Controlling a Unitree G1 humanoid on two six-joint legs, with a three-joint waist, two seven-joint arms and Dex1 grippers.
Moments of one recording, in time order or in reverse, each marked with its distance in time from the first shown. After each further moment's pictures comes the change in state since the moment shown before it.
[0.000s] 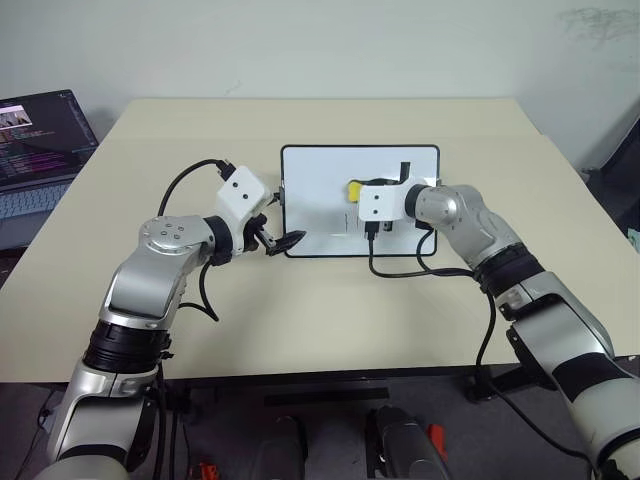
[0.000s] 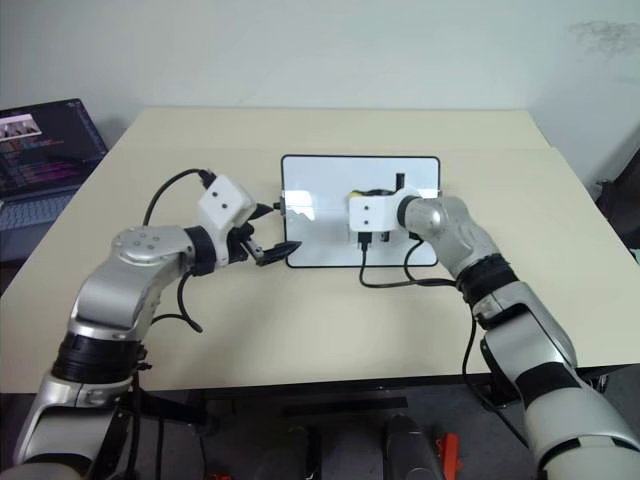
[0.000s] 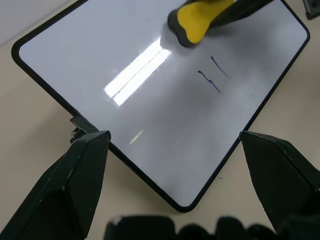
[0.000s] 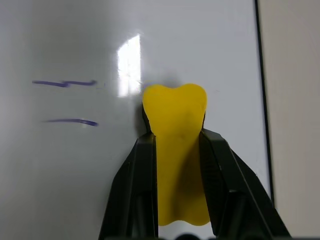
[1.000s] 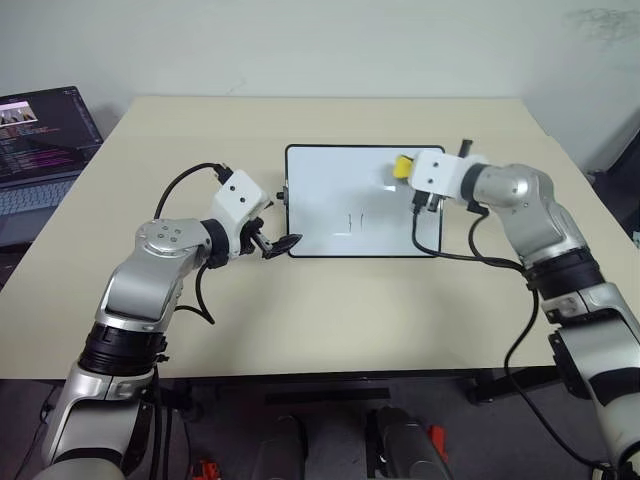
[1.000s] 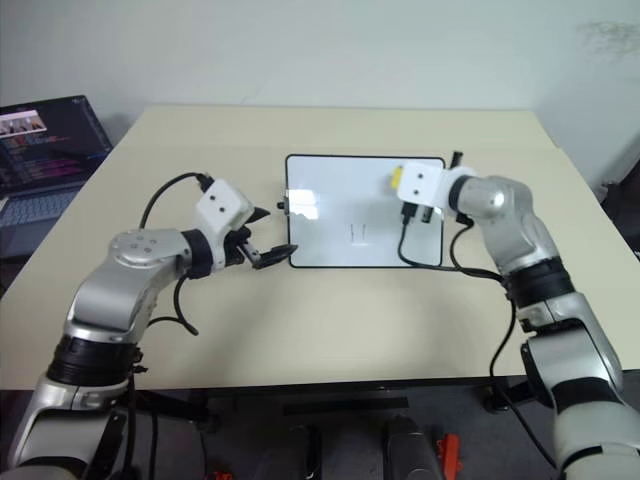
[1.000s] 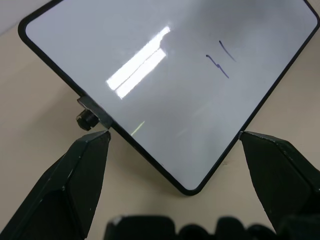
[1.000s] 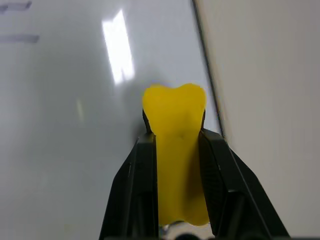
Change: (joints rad) left arm 0.019 0.020 -0.001 0.000 0.001 -0.001 -0.015; right arm 0.209 -0.222 -0.175 -0.356 0.143 0.161 0.247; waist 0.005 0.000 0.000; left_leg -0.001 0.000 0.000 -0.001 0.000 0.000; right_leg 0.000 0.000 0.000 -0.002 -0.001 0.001
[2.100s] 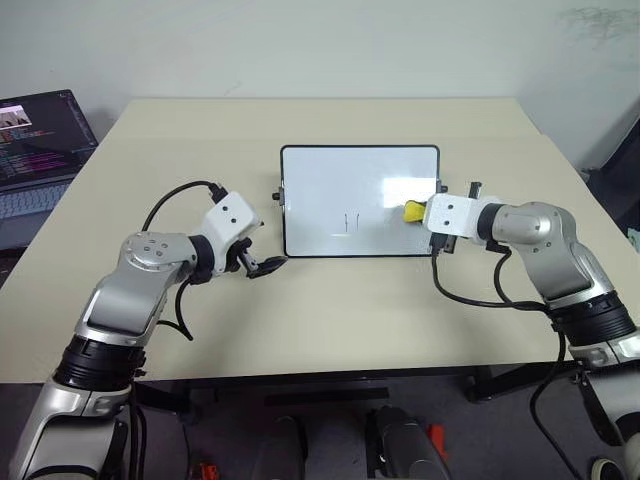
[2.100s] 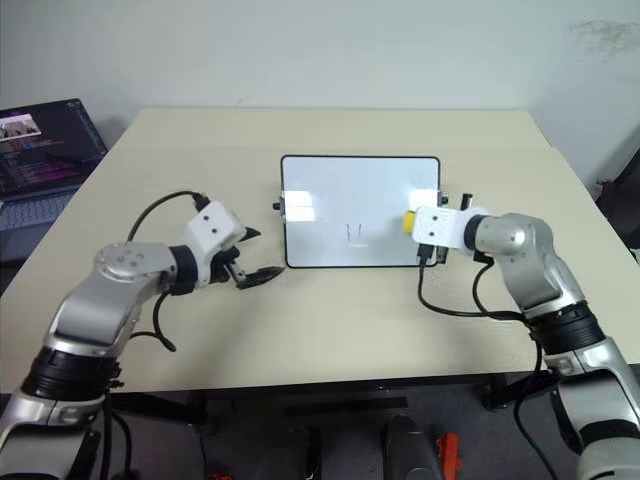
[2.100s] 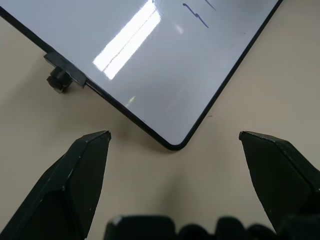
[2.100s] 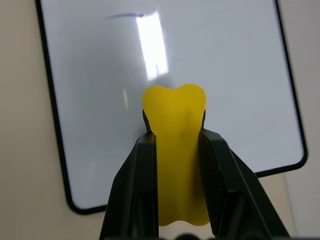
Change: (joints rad) left arm 0.077 0.090 -0.014 -0.013 0.014 -0.040 -0.070; right arm 0.172 -0.057 -0.040 -0.268 0.087 0.088 0.086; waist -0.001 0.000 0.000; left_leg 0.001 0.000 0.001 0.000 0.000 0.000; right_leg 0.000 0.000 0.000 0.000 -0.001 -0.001
